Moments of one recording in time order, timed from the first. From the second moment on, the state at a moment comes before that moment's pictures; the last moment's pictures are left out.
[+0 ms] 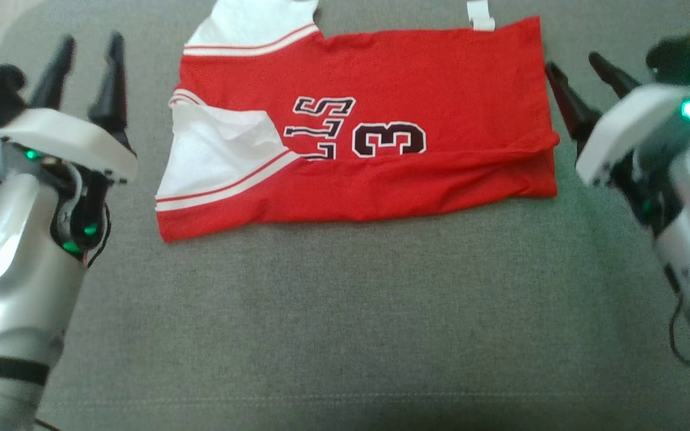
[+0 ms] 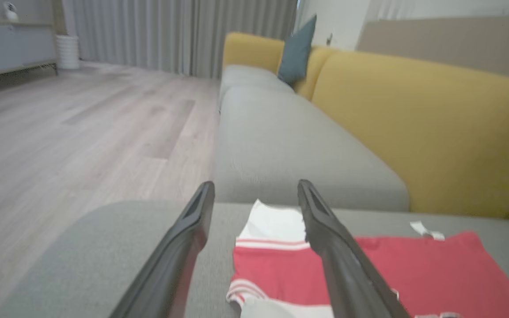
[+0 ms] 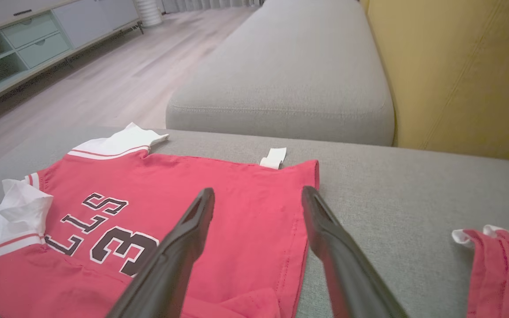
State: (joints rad) left arm -0.75 0.39 -0.53 0.63 -0.75 0.00 -0.25; right arm -0.80 -0.39 0.51 0.67 0.67 0.12 0.17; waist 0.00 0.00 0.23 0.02
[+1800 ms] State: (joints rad) left arm -0.37 0.11 -0.09 0.73 -0.19 0.09 -0.18; right arm -0.15 -0.05 -0.01 0.17 0.05 0.12 -0.22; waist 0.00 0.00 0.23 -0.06
